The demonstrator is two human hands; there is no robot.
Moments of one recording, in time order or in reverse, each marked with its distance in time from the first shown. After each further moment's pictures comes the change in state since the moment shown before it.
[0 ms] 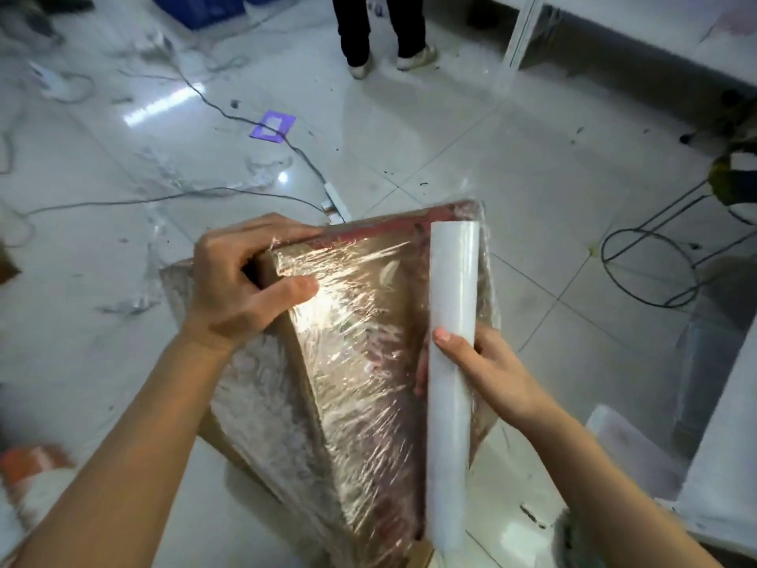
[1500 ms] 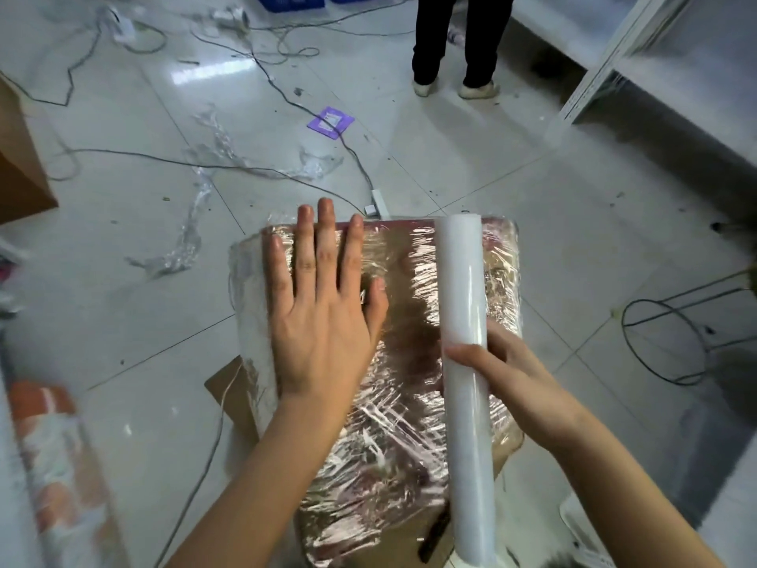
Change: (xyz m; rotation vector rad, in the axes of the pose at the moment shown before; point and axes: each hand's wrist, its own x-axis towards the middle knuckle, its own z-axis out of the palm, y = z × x) left_hand -0.057 -0.017 -0.012 1.200 0.159 -0.386; right_hand 0.041 -0.052 0.088 -0.193 -0.028 0.094
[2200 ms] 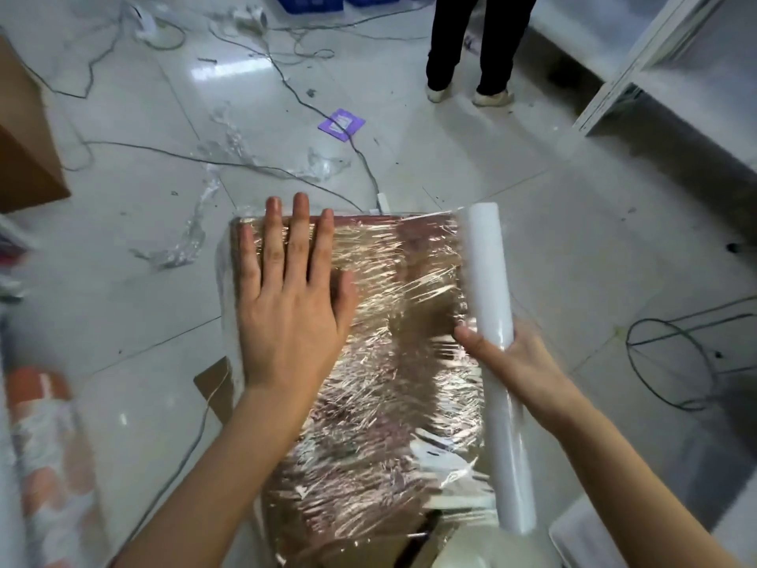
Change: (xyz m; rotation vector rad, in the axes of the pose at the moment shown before) left_hand 0.014 -0.004 0.004 0.063 -0.016 -0.023; right_hand 0.030 0.013 -0.049 -0.167 0.140 -0.034
